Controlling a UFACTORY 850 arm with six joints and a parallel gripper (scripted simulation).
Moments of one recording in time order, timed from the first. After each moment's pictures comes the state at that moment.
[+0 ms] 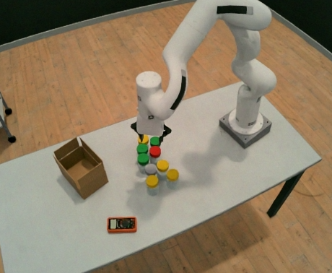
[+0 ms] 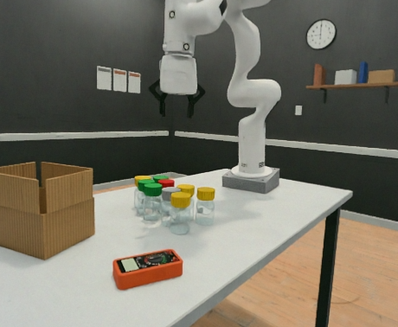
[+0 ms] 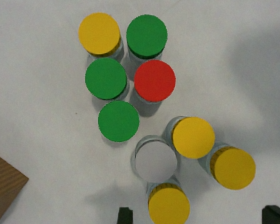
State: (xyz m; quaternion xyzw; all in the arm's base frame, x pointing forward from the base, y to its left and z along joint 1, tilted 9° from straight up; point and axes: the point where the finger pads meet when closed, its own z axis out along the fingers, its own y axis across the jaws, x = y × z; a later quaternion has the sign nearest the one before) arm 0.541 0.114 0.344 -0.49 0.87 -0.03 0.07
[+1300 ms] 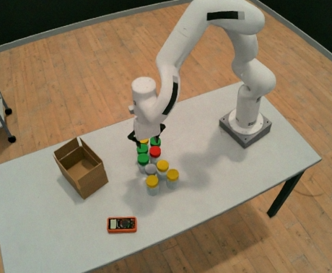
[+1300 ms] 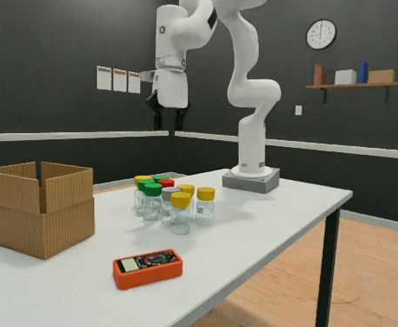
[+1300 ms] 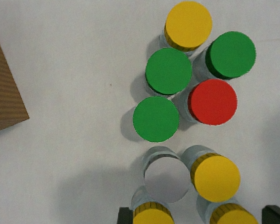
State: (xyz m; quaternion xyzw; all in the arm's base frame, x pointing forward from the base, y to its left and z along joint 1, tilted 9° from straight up) arm 0.558 0.096 0.309 -0.71 0.70 -0.04 0.06
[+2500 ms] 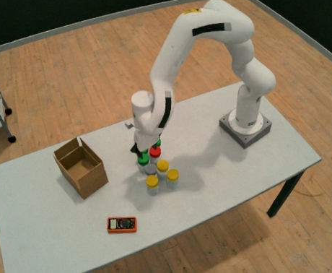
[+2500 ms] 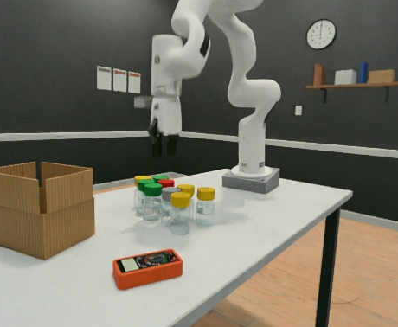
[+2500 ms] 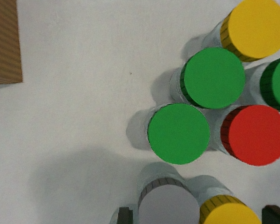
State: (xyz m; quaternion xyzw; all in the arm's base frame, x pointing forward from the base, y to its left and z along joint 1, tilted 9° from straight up) arm 0.571 0.086 0.229 -0.81 0.58 -0.05 0.05
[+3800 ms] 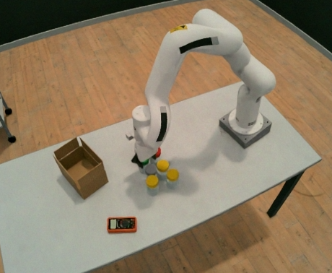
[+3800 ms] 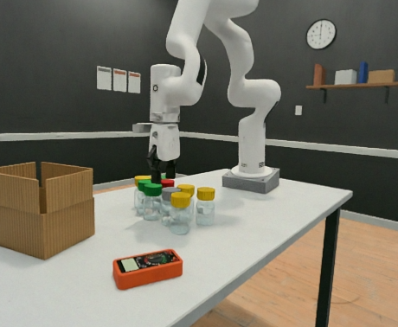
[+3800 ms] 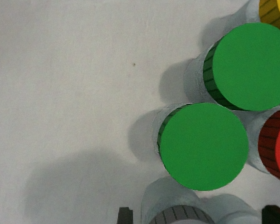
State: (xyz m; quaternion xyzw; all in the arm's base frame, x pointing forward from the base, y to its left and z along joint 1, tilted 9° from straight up) arm 0.585 0.089 0.161 -0.81 0.58 -0.05 0.05
